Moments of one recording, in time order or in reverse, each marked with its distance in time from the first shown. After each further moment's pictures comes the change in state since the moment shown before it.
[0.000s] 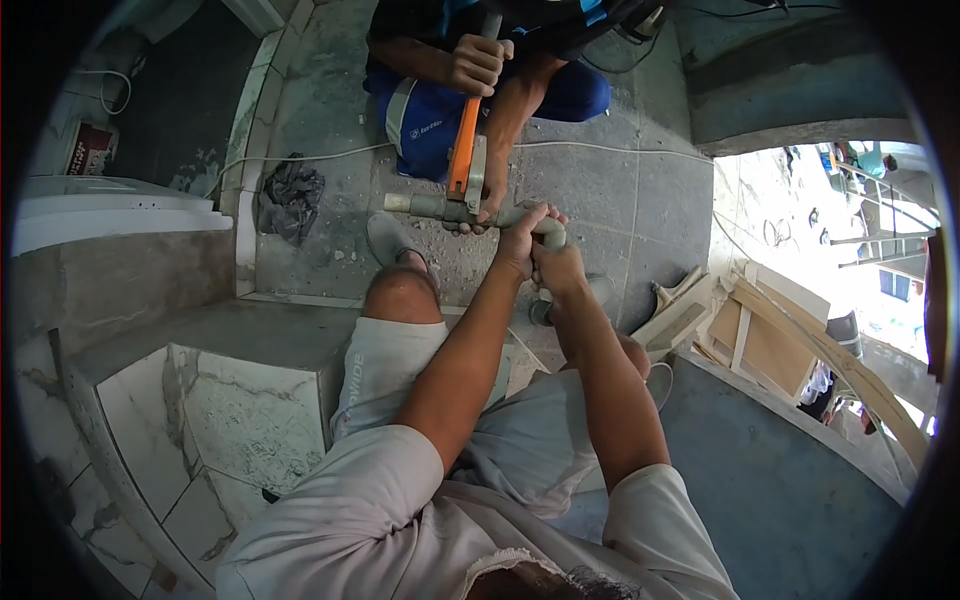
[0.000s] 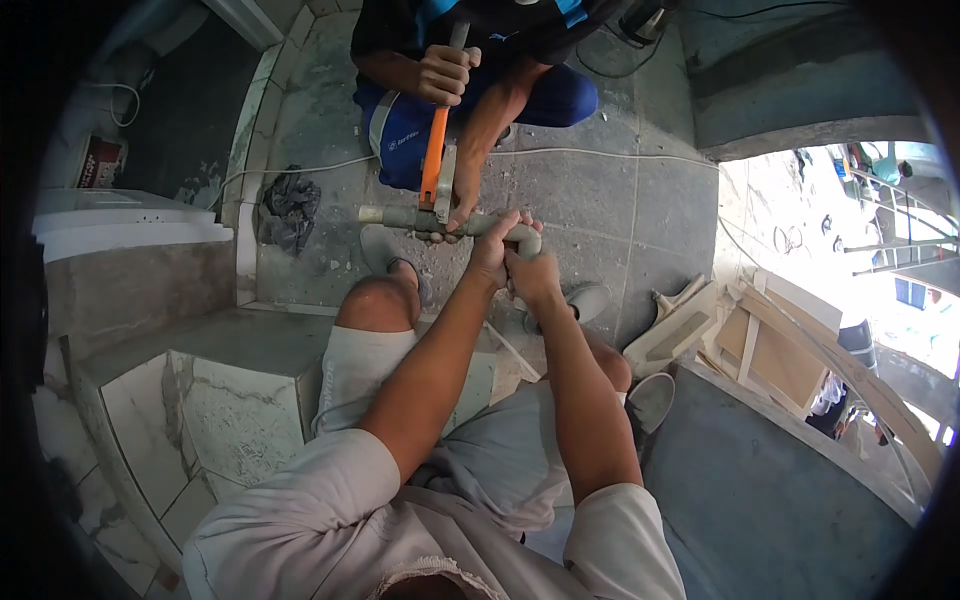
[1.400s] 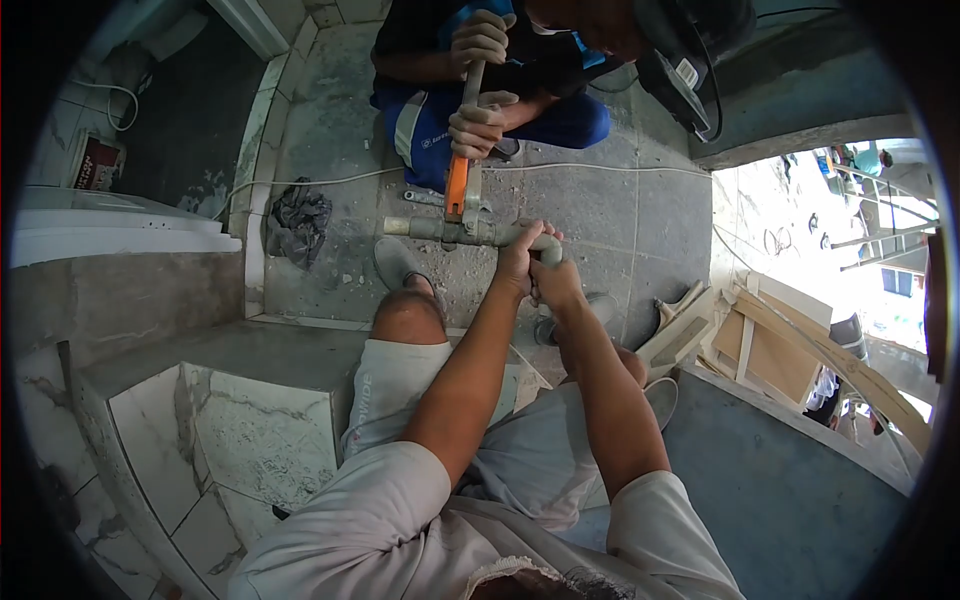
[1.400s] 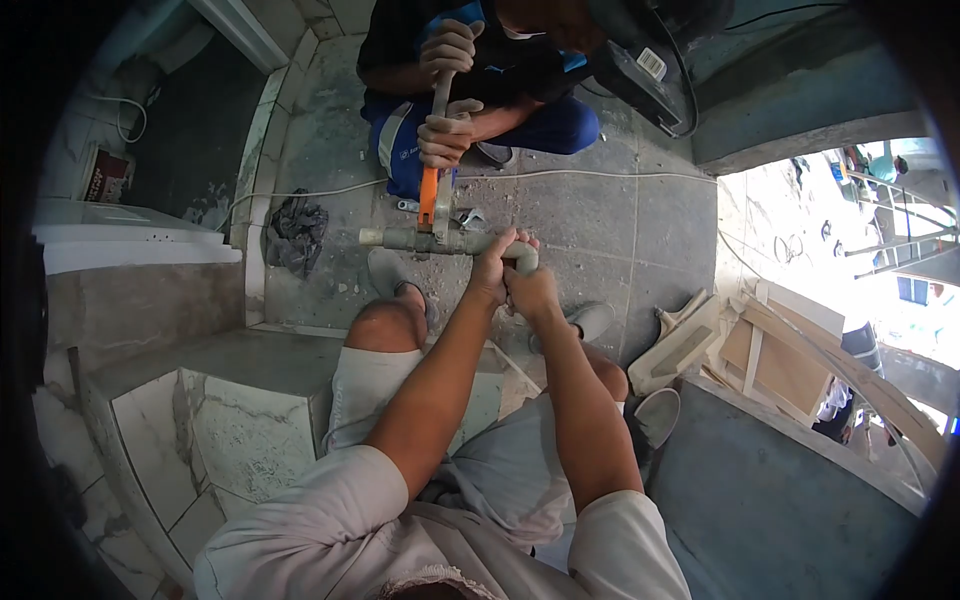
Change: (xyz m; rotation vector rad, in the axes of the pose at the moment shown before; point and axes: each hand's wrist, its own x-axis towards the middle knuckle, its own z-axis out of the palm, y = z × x) left_hand 0.002 0.012 0.008 -0.003 0.055 0.058; right_hand -0.006 -0.017 0.007 -0.003 0.013 -0.046
